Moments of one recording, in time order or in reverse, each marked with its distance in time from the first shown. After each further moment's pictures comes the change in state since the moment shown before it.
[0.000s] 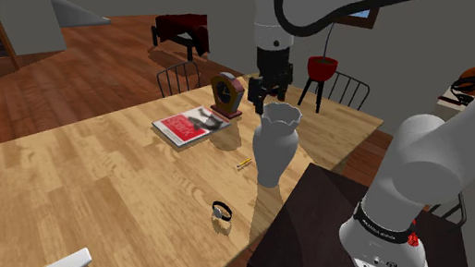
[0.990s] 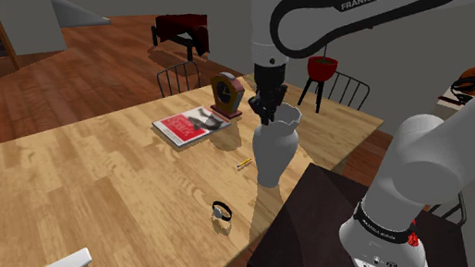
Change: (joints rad) arm -0.001 0.030 0.006 -0.073 -0.002 0.101 0.014
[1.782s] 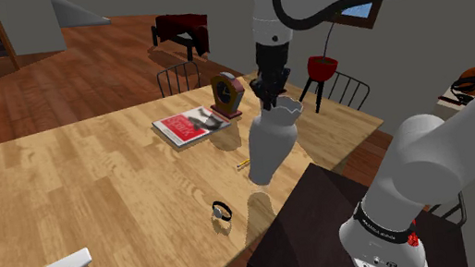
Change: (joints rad) arm -0.001 -0.019 -0.005 0.107 0.001 -0.127 -0.012
